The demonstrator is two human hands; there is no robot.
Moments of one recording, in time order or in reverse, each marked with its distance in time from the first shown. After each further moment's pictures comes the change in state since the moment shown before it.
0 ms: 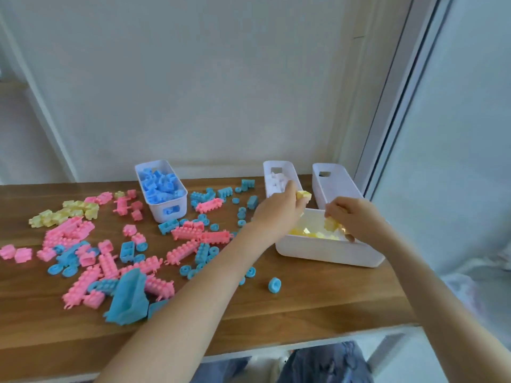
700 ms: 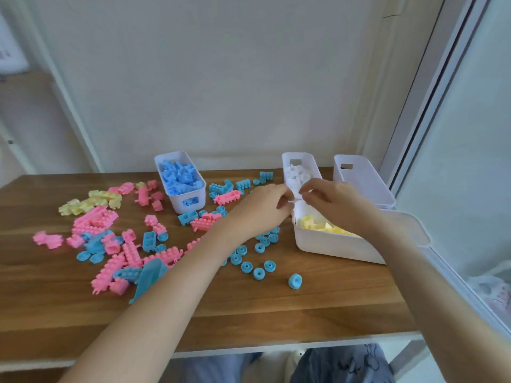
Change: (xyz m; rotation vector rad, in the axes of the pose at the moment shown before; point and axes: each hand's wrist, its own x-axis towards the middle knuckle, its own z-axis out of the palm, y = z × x) left_hand -0.030 -0.049 -0.042 -0.059 -0.047 0.010; right_hand 0.005 -0.071 0.031 -0.180 -0.103 -0.319
